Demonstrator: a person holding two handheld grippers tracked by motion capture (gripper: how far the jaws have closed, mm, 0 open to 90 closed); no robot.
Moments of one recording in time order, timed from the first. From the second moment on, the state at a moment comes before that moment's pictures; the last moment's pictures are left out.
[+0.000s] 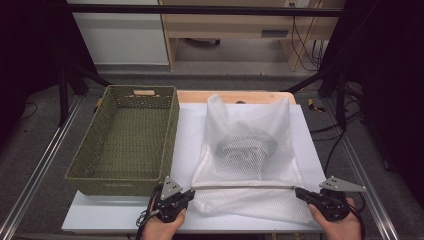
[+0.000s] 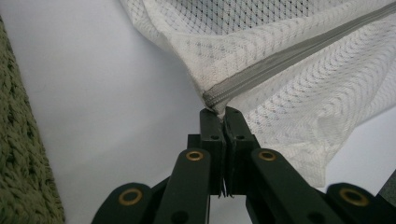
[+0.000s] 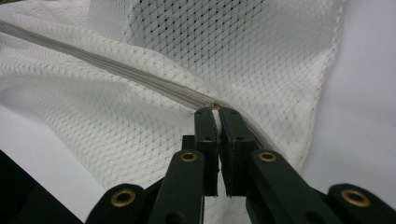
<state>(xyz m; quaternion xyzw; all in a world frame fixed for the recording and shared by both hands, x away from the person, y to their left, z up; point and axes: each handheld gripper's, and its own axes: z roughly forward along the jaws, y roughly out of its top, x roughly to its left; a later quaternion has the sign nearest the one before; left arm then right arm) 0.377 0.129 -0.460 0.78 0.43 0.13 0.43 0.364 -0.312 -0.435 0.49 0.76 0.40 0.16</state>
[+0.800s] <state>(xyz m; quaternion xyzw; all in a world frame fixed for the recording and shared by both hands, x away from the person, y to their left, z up) 0.377 0.128 -0.461 0.78 0.43 0.13 0.43 0.365 -0.333 -0.437 0.52 0.74 0.39 0.16</state>
